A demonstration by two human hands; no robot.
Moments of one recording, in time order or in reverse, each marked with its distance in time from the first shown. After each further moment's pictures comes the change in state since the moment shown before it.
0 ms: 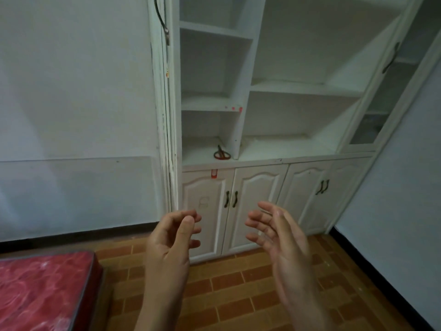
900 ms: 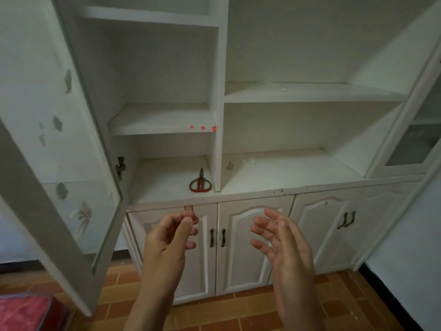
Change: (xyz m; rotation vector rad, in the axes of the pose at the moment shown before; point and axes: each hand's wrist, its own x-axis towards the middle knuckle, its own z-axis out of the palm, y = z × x) left_hand 0.222 -0.089 0.254 0.142 0.058 -0.028; right_hand 0.321 0.038 -0.122 -0.013 -0.003 0.000
